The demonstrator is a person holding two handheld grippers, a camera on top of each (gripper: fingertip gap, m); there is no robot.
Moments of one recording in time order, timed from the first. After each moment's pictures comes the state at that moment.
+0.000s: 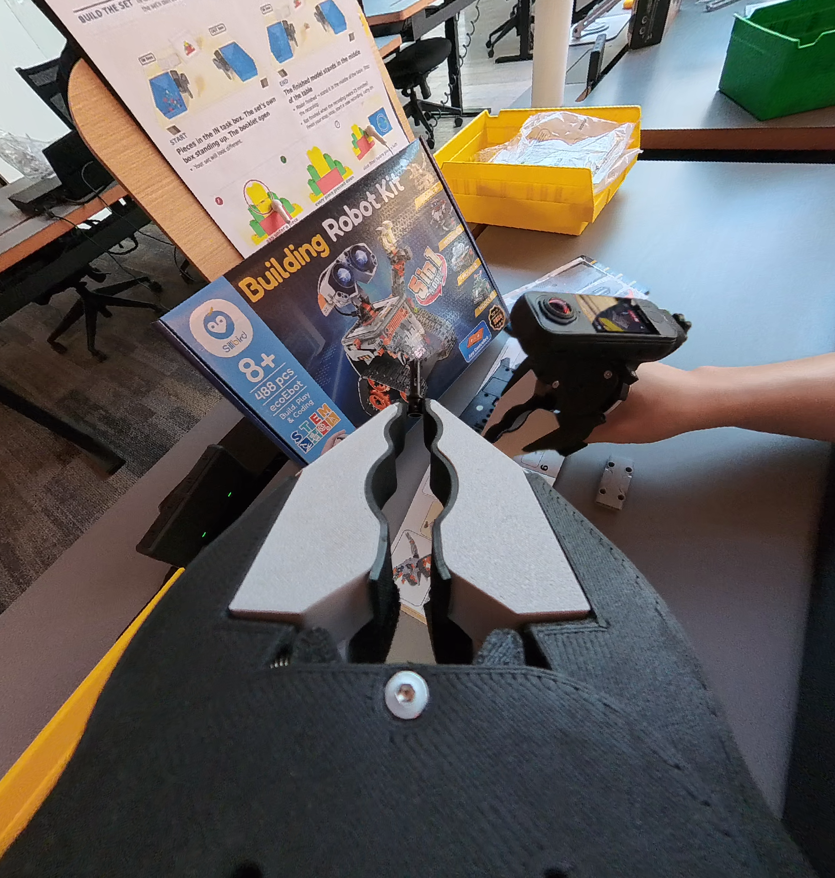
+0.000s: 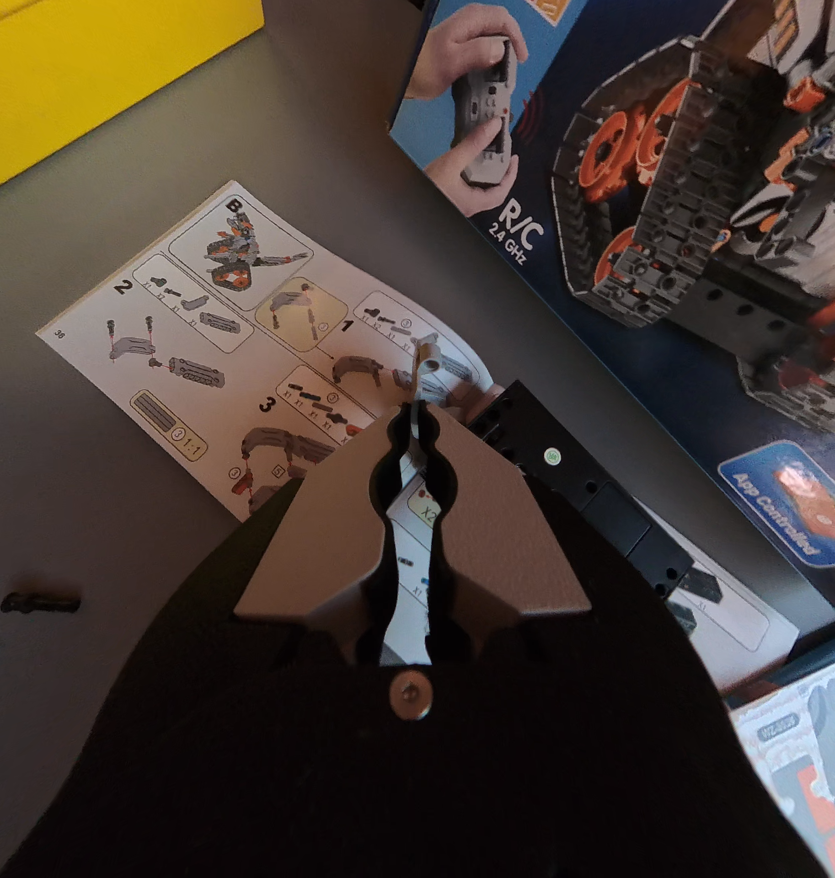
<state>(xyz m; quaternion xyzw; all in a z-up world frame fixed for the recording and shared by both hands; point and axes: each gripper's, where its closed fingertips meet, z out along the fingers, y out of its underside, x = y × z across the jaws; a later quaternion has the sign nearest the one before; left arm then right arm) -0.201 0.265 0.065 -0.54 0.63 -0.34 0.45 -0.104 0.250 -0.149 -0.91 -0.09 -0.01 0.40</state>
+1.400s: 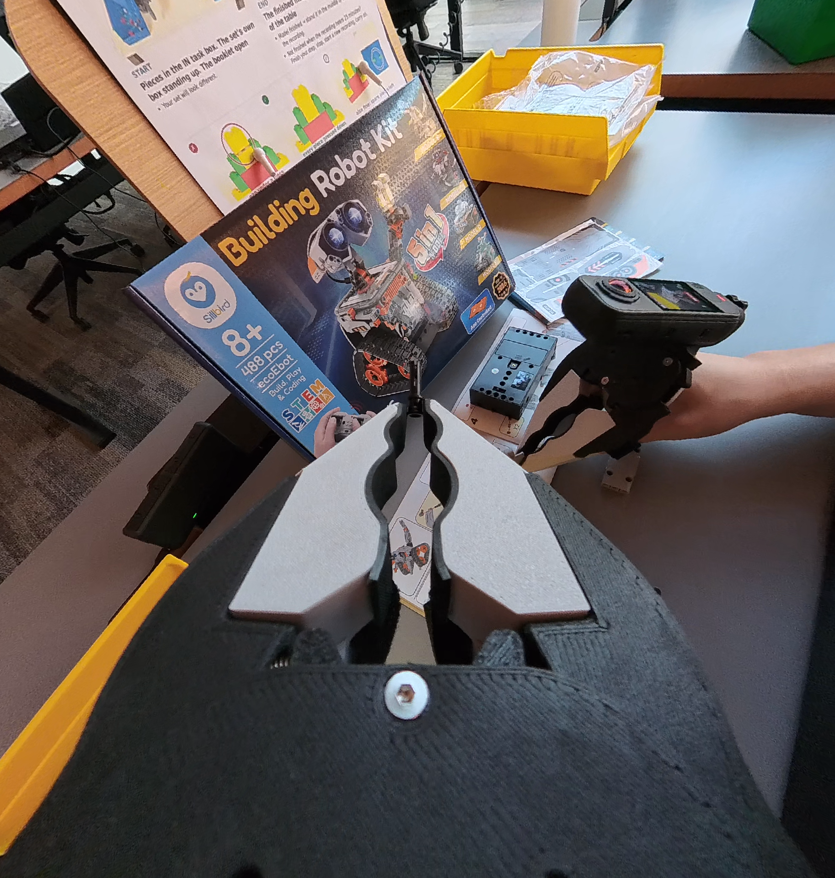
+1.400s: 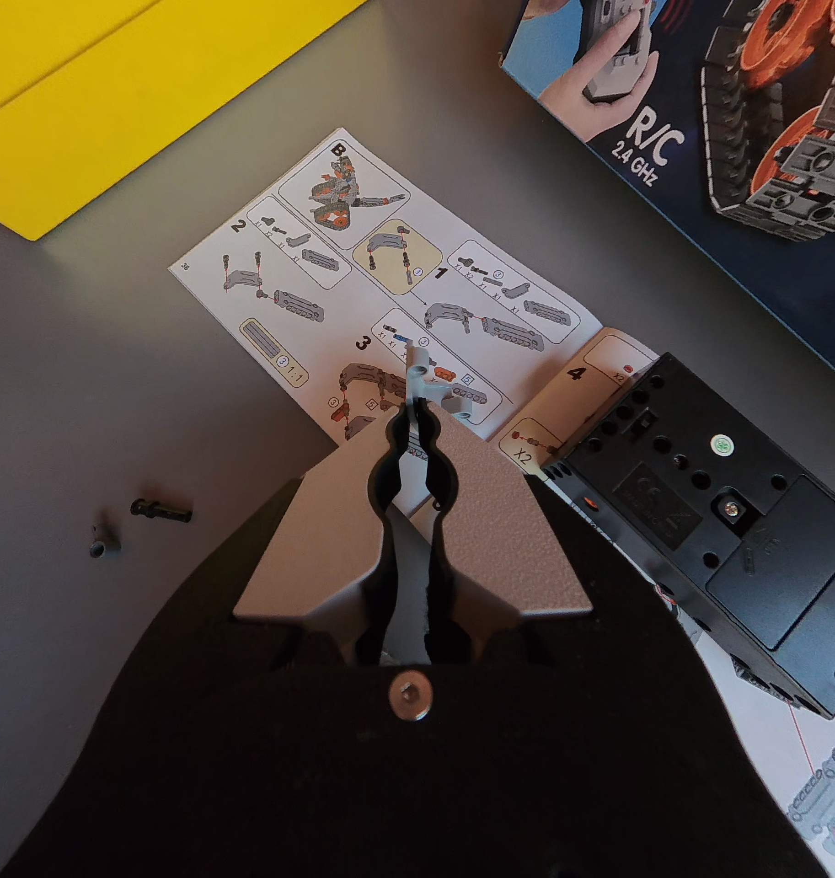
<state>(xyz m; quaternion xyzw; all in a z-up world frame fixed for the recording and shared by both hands) -0.194 0.271 0.046 -0.55 0.64 -0.32 0.42 -0.139 0.220 -0.165 -0.91 -0.10 0.08 0.40</state>
